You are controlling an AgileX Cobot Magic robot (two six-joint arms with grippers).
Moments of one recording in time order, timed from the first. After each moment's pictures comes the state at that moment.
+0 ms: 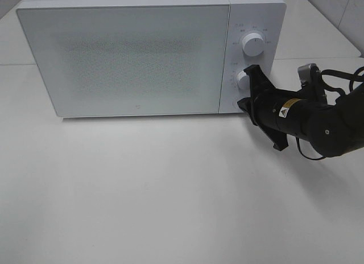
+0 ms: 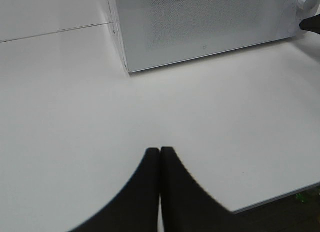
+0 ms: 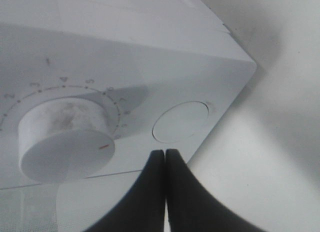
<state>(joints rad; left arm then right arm) -0.09 0.00 -0.50 -0.20 1.05 0.23 0.34 2.00 -0.70 -0.06 -0.78 1.27</state>
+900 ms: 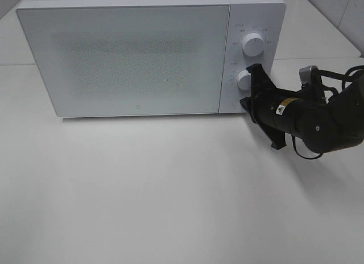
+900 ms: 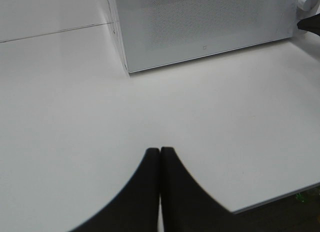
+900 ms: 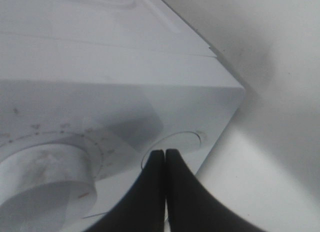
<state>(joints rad) -0.09 0.00 -0.50 -0.20 1.05 0.23 0.34 2.05 -0.75 0.02 -0.78 1.27</state>
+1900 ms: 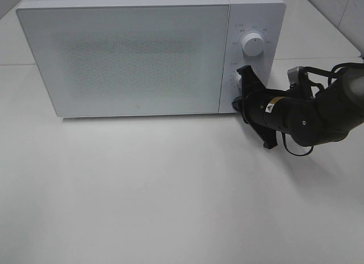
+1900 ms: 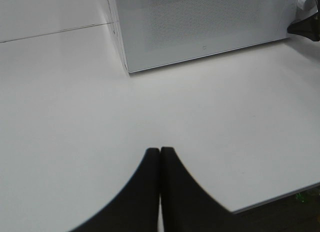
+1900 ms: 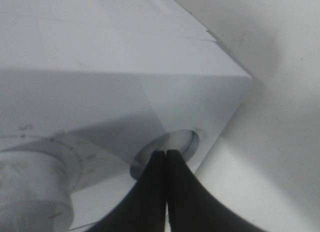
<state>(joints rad) -0.09 0.00 -0.50 -0.20 1.05 0.23 0.34 2.09 -0.84 0.03 -0.71 1.27</state>
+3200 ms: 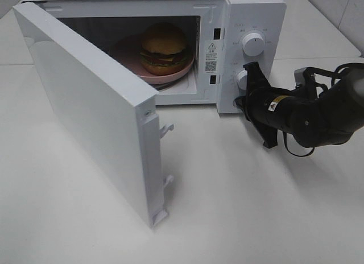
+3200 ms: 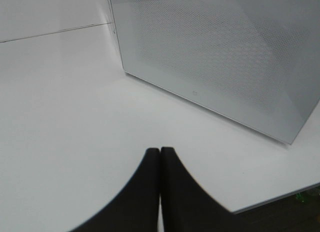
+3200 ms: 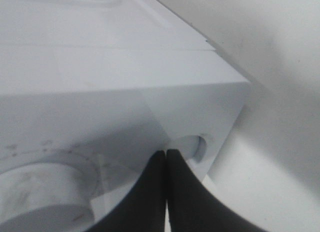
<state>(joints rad) -0.09 0.00 -0.50 -0.20 1.05 0.23 0.35 2.07 -0.80 0.07 -0.75 1.32</state>
